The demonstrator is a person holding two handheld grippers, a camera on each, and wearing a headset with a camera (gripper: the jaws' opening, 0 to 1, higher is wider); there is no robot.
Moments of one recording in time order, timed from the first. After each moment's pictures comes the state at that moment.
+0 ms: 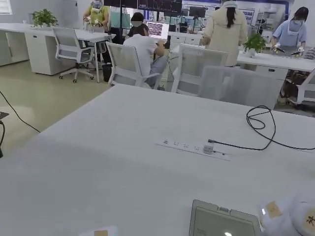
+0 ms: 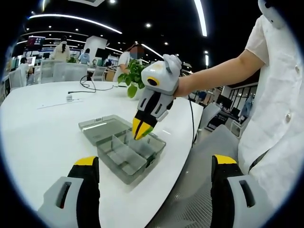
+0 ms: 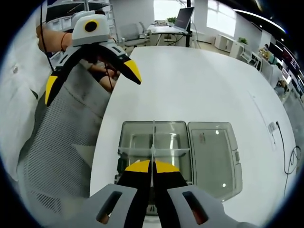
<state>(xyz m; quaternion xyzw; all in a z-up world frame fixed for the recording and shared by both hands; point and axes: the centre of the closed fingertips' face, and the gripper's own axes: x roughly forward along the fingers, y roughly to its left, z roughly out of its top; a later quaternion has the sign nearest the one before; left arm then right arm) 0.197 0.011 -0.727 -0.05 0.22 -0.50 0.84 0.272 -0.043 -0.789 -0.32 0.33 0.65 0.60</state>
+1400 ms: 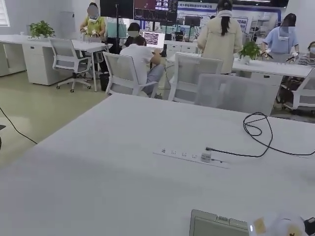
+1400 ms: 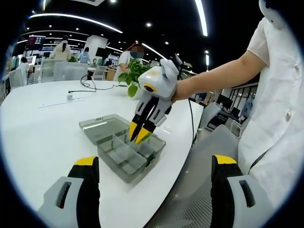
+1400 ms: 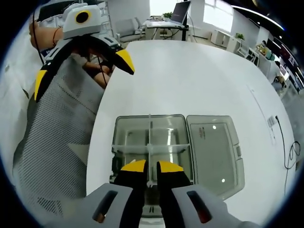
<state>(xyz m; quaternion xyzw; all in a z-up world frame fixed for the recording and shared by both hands) 0.197 0.013 -0.727 -0.05 0.22 -0.50 0.84 0.278 -0.047 -0.798 -0.32 0.35 0.63 0.62</state>
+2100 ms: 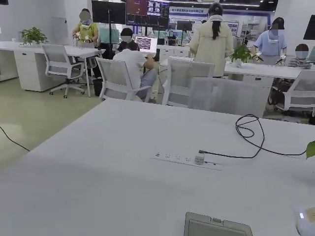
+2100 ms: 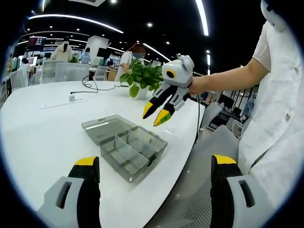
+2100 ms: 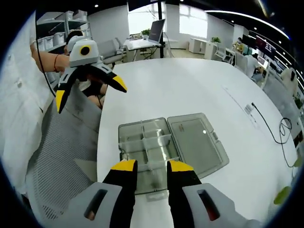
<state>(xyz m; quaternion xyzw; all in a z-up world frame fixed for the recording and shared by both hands) 0.197 0.018 -0.724 -0.05 0.22 -0.49 0.84 0.279 -0.093 -0.747 -0.24 0.32 0.59 0.70</state>
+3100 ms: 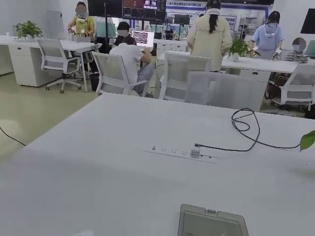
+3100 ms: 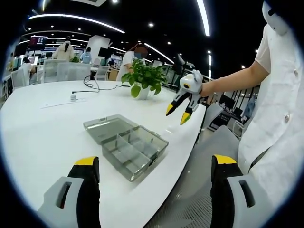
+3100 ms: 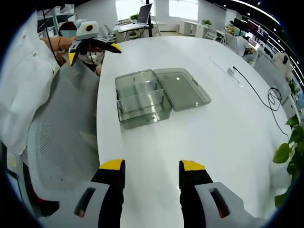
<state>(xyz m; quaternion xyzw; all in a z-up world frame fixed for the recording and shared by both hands) 0.198 0.022 -0.723 -0.05 0.23 -0.48 0.84 0.261 -0.231 -0.775 -0.28 0.40 0.53 0.69</state>
